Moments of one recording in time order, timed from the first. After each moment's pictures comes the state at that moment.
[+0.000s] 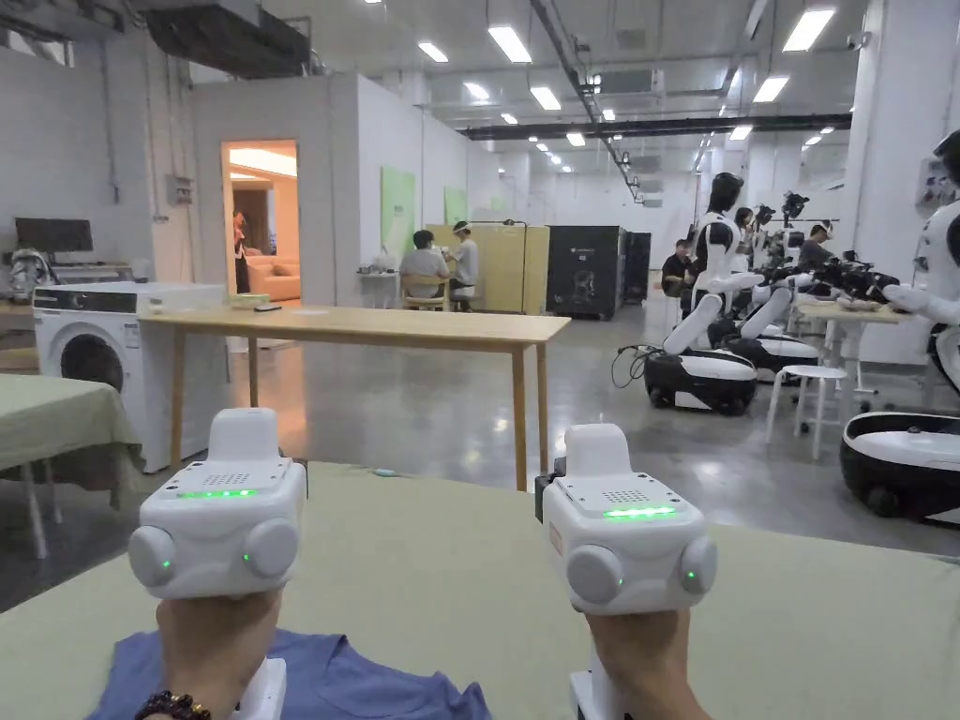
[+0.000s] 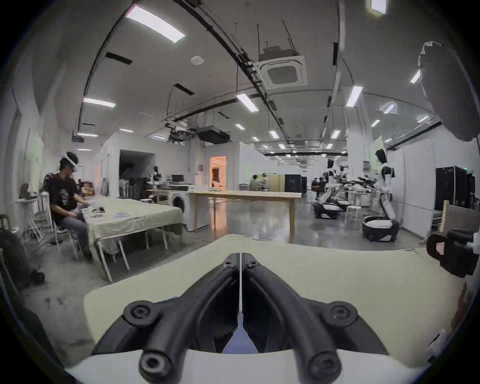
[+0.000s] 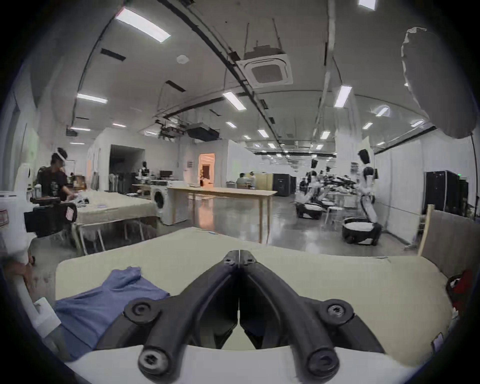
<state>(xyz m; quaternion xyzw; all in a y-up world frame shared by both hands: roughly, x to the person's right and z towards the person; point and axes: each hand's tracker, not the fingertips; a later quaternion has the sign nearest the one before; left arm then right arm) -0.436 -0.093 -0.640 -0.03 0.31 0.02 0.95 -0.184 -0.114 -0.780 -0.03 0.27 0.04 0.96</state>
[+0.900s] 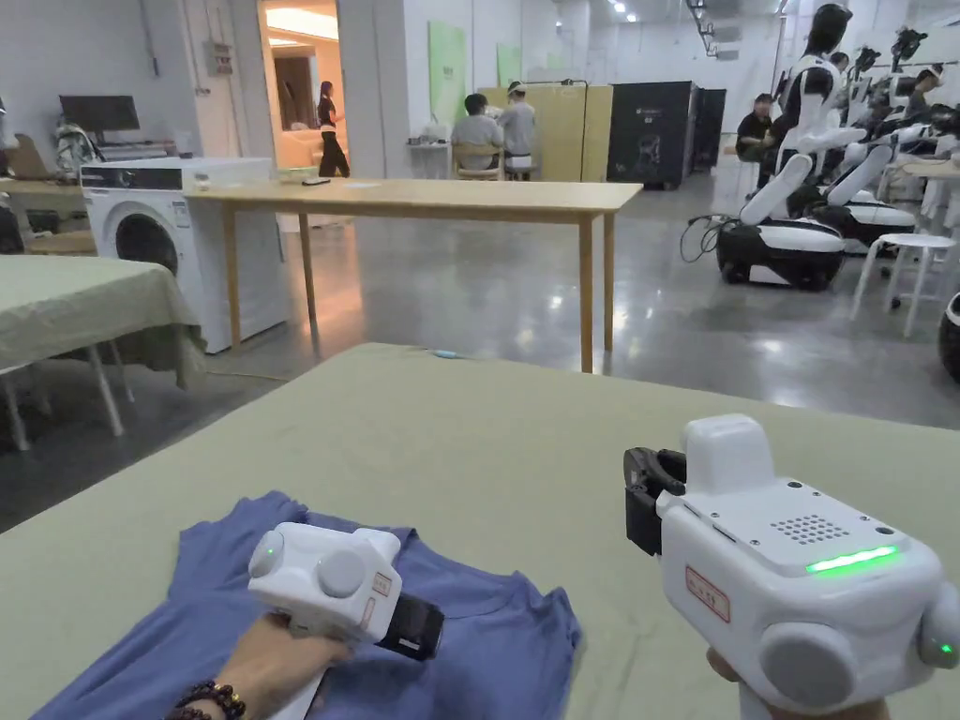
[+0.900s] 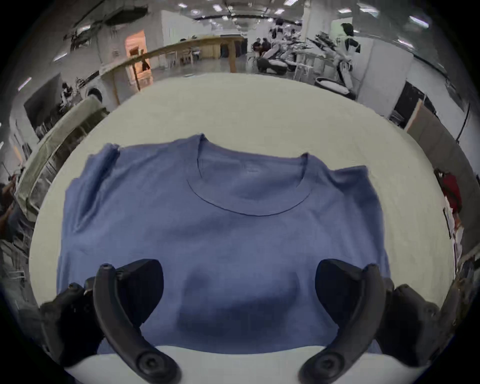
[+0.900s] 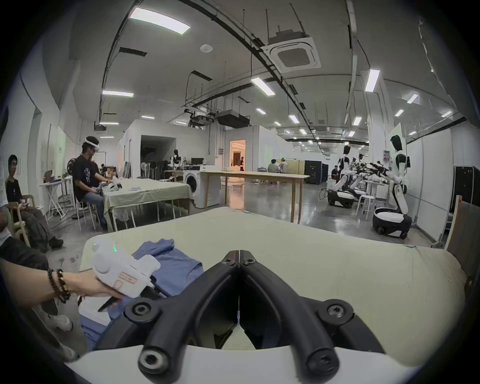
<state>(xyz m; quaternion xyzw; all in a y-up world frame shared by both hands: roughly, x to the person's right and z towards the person) -0.509 -0.312 -0.751 -0.47 0.07 0.06 0.88 -0.166 -0.171 -0.752 -0.07 0.37 0.05 0.92</state>
